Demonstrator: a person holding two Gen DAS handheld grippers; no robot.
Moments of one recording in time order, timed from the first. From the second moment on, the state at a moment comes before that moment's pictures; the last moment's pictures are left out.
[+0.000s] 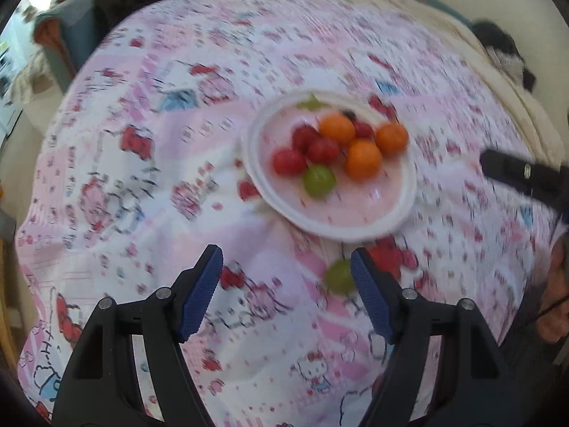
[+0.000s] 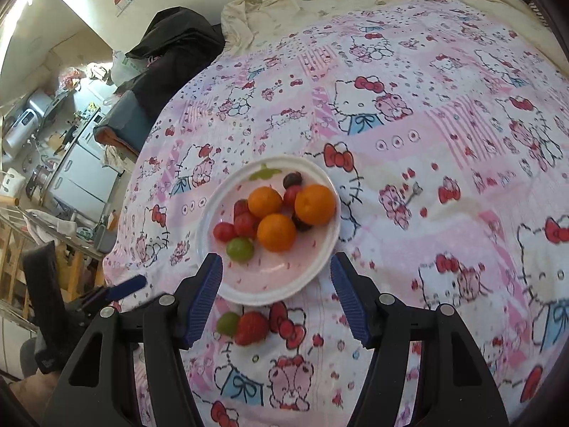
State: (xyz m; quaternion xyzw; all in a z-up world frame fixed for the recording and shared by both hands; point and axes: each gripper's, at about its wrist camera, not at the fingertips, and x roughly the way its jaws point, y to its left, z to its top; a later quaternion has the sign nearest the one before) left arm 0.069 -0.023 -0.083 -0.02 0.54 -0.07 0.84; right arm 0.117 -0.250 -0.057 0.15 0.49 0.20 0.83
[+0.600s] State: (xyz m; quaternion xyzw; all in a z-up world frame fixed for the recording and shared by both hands) left arm 0.074 -0.079 -0.138 0.05 0.59 -0.13 0.80; right arm 0.112 -0.259 -0.061 0.15 0.49 0.18 0.84
